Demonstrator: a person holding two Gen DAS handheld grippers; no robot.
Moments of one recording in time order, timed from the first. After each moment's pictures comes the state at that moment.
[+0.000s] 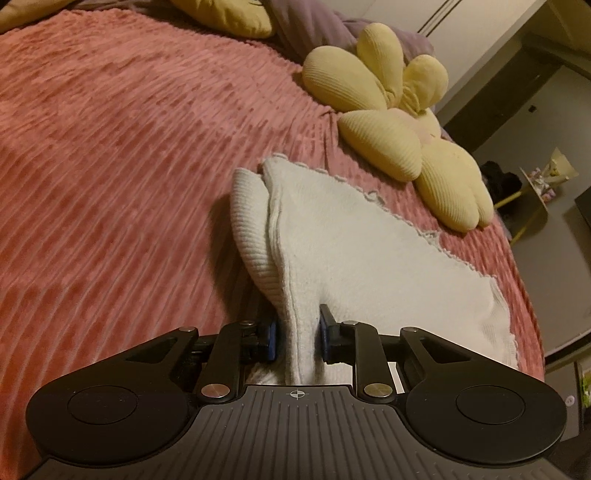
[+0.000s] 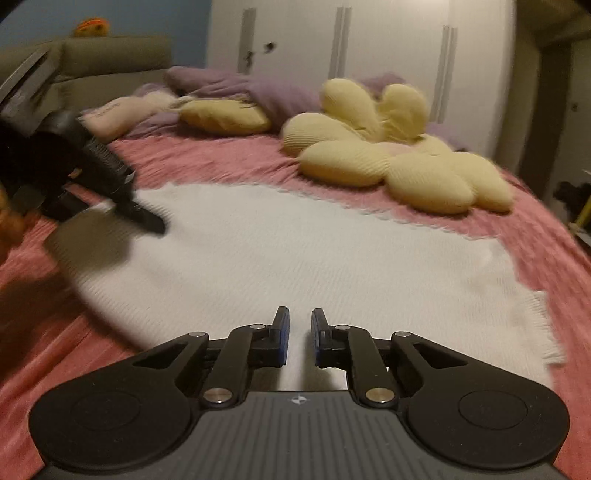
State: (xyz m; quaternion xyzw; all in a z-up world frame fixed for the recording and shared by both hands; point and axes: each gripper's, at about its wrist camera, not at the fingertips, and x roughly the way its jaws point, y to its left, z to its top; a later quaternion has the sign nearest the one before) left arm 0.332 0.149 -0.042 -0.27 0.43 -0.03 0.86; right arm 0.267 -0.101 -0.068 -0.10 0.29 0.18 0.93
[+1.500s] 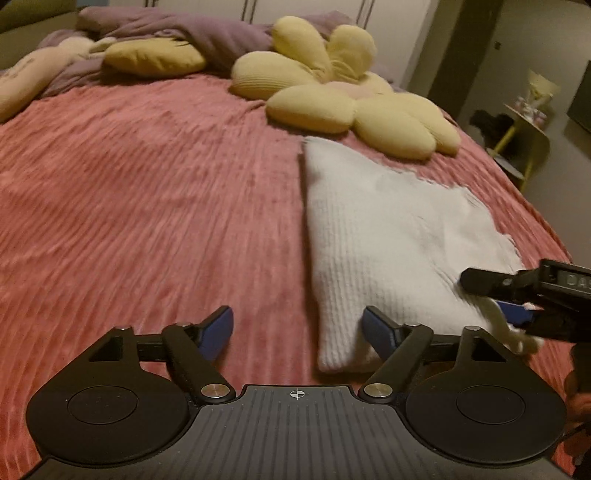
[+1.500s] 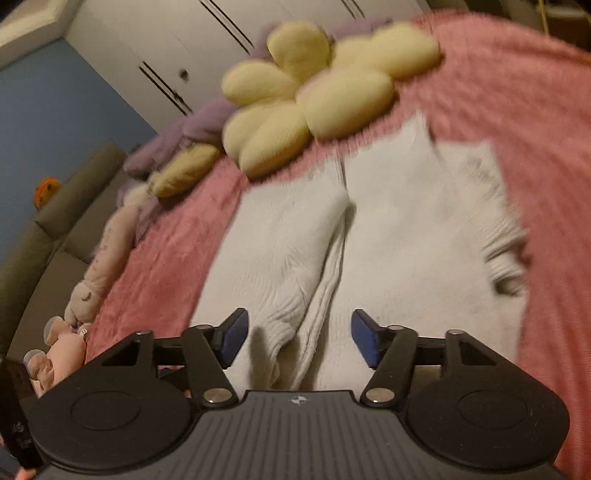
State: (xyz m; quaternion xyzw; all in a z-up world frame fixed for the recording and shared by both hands) left arm 0.275 0.026 -0.032 -0.11 0.40 -0.03 0.91; right arm 0.313 -0.245 -0.054 0.25 0.40 0.19 0.86
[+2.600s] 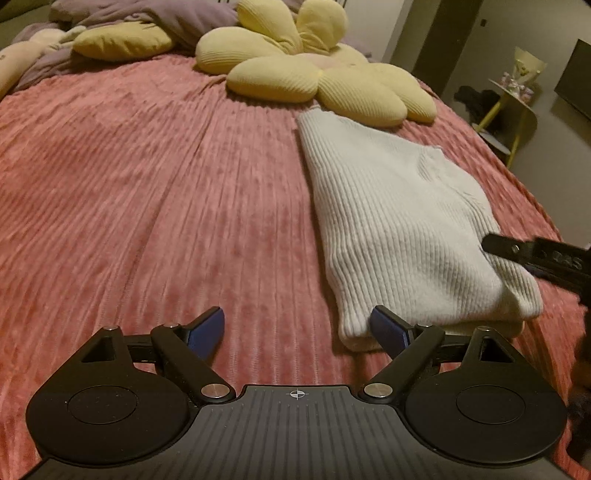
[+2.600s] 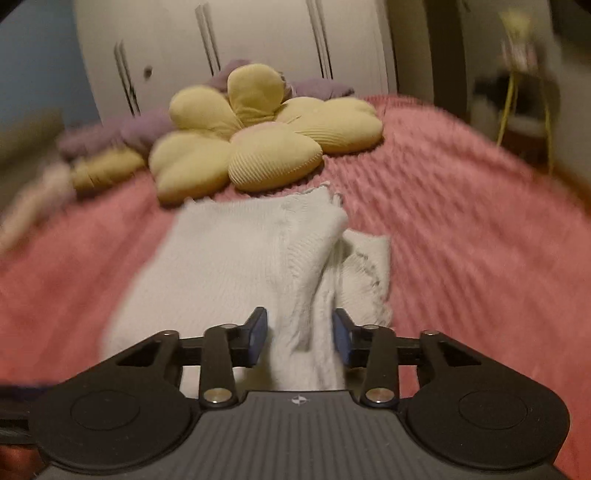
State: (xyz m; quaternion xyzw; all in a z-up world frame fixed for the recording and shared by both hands) left arm 0.279 -0.016 -0.040 -0.10 0.43 -0.05 0.89; right arm 0.305 -0.272 -0.034 0.11 0.33 0.08 0.93
